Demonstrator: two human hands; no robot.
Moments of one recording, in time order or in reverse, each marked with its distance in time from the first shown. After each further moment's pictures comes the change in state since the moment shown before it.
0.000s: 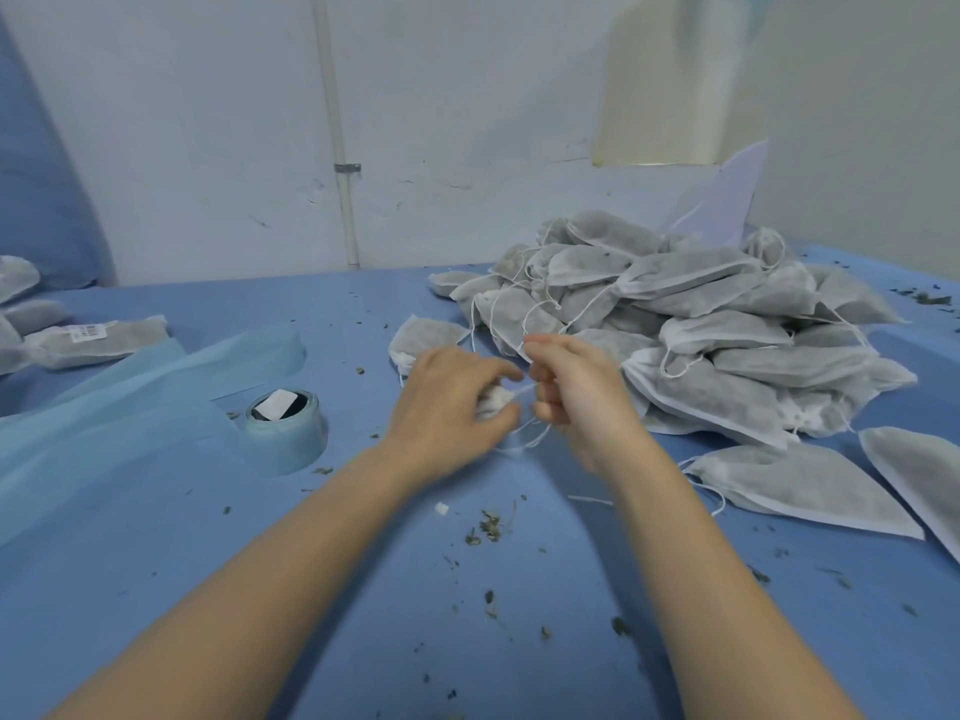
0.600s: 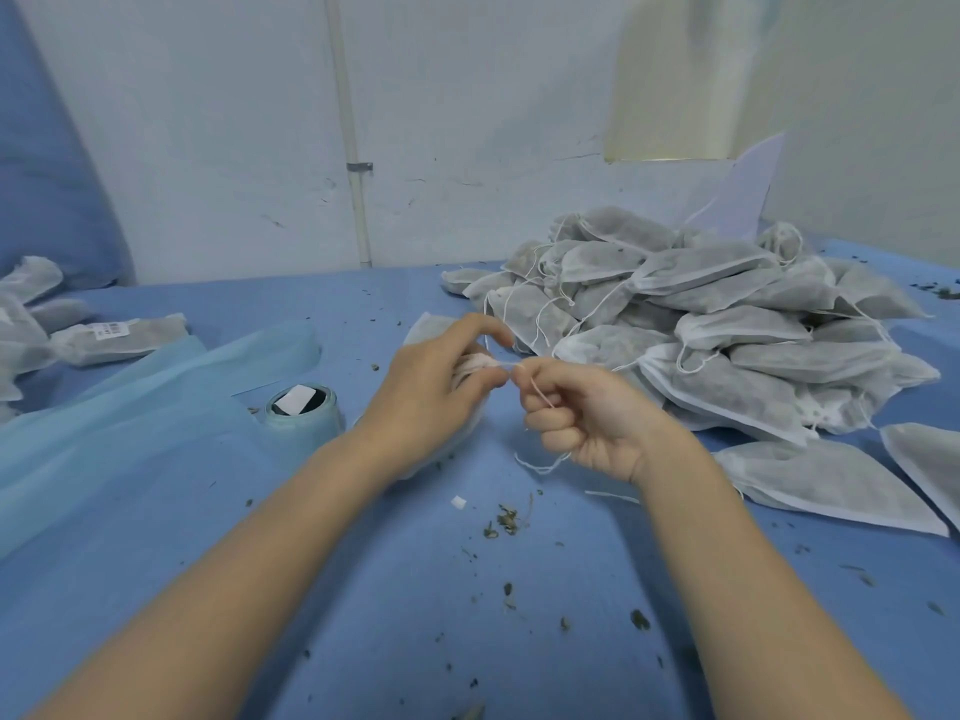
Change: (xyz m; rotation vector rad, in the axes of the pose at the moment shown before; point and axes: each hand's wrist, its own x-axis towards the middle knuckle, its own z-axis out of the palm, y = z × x) left_hand -0.009 0.002 -0.038 -0.313 0.011 -0.116; right_hand -0.002 0.000 -0.012 0.029 -0.516 0.298
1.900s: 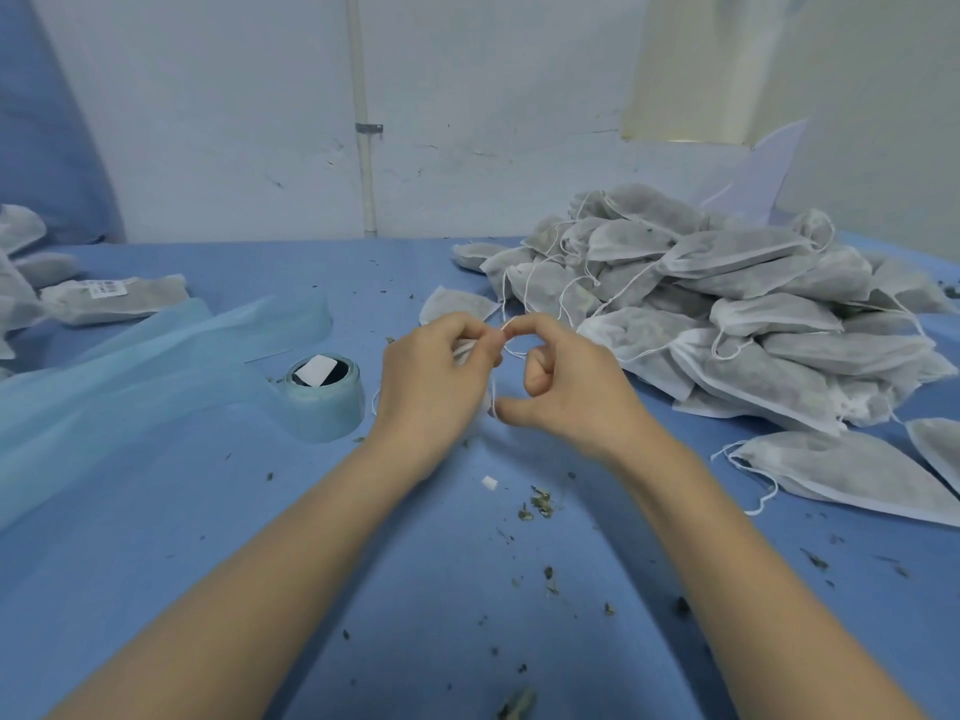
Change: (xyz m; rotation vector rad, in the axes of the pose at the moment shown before) left_hand -0.013 -0.005 0.000 -0.137 0.220 -0.358; right_hand 0.007 0.013 0.043 -1.002 0.329 -0.449
